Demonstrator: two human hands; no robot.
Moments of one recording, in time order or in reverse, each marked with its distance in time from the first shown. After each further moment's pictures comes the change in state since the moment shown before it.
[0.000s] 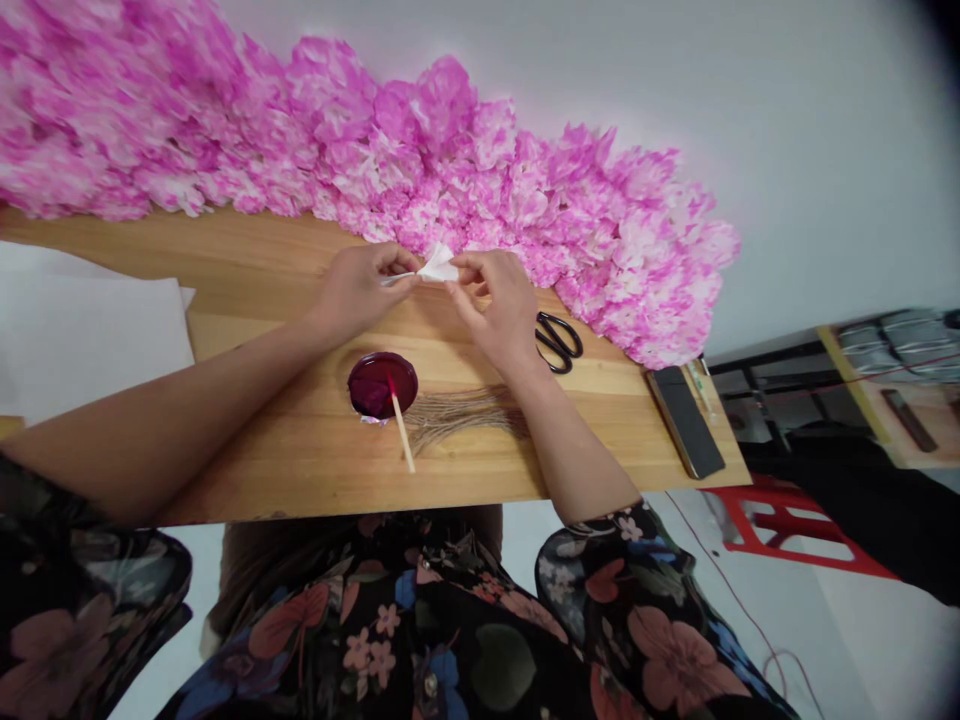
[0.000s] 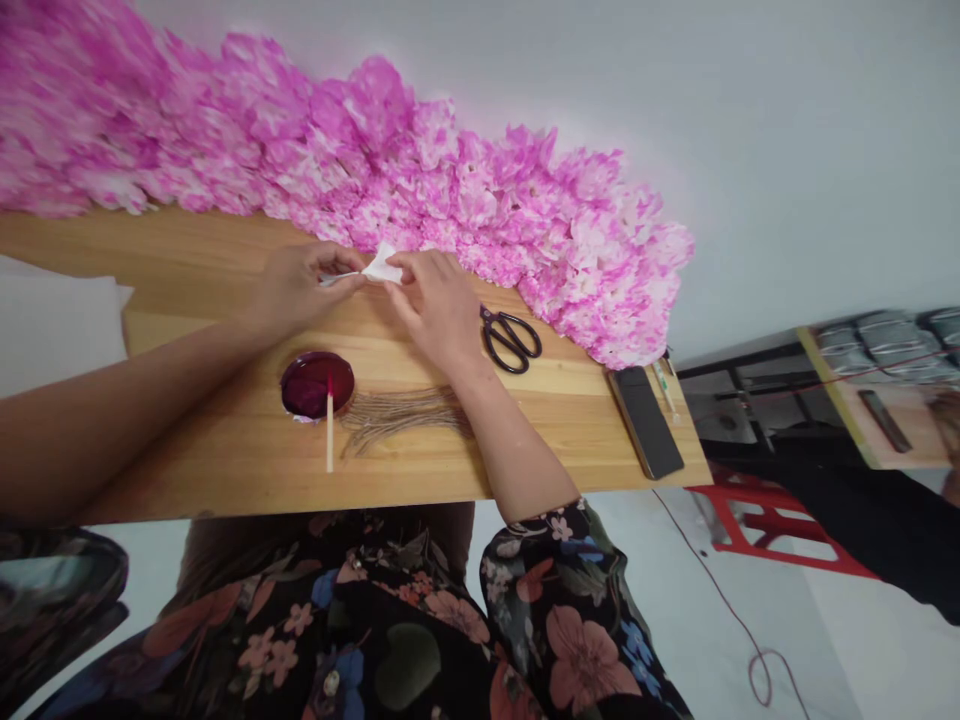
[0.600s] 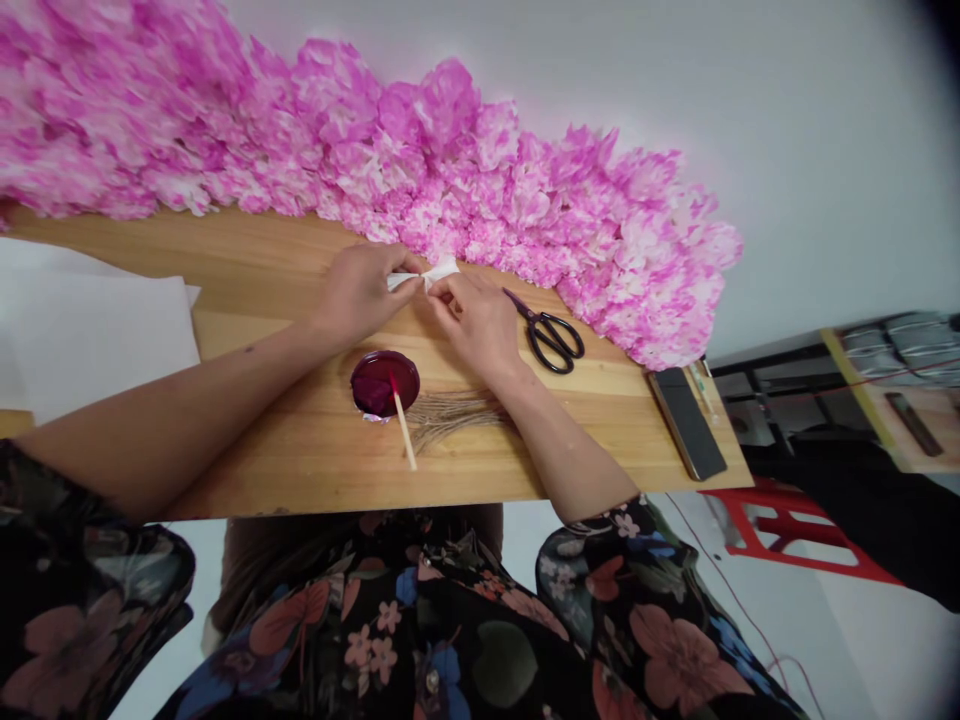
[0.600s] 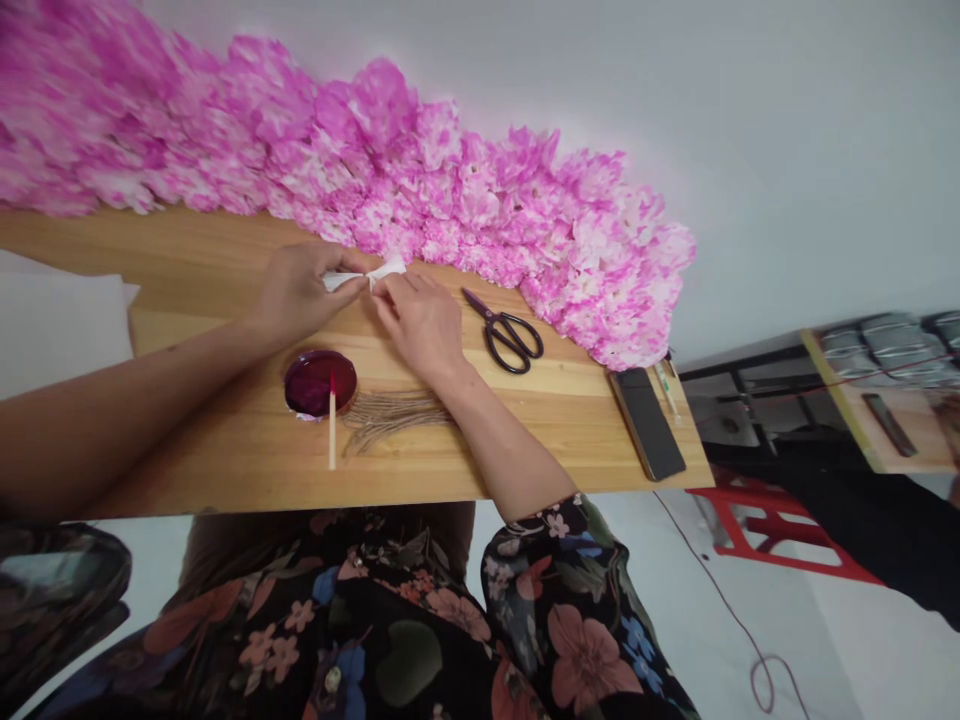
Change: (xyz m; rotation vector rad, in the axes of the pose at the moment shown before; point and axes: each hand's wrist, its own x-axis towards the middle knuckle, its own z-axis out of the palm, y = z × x) left_hand -0.004 0.001 -0.002 0.173 0.017 0.084; right_hand -0.005 -0.006 0.019 -0.203 -0.125 -0.037
